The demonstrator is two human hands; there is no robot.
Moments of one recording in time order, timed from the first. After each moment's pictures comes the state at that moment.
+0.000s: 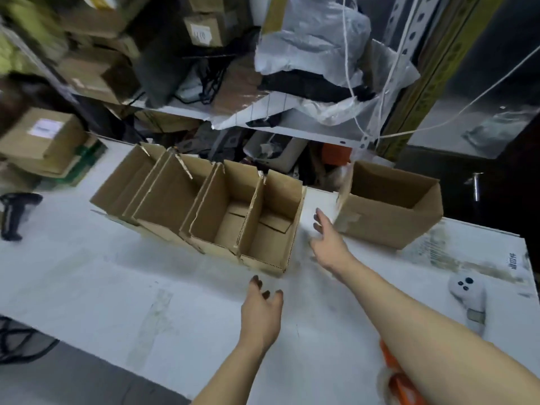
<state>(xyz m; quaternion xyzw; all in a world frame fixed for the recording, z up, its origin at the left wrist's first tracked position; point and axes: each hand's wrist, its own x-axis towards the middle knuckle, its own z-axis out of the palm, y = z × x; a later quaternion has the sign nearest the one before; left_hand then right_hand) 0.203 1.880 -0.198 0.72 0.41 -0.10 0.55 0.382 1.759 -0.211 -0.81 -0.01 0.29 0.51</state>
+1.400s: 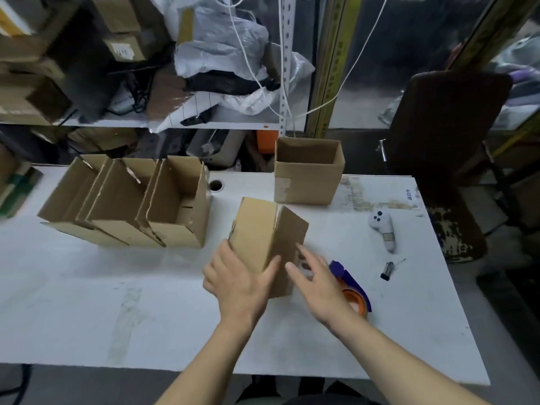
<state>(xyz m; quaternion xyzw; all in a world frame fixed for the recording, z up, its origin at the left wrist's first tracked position) 0.154 1.821 -0.123 0.90 0.29 0.03 0.32 0.167 1.660 -0.142 -0.81 0.07 0.19 0.55</state>
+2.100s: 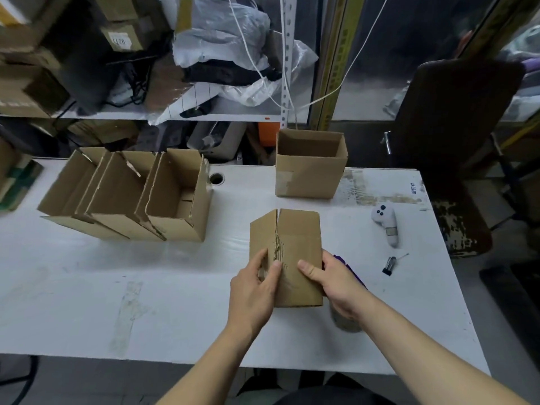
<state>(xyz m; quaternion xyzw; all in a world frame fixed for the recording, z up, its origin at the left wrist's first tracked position) 0.134 1.812 -0.120 0.80 0.23 -0.08 0.55 0.184 1.629 -0.150 -0.62 0.12 0.30 0.72</state>
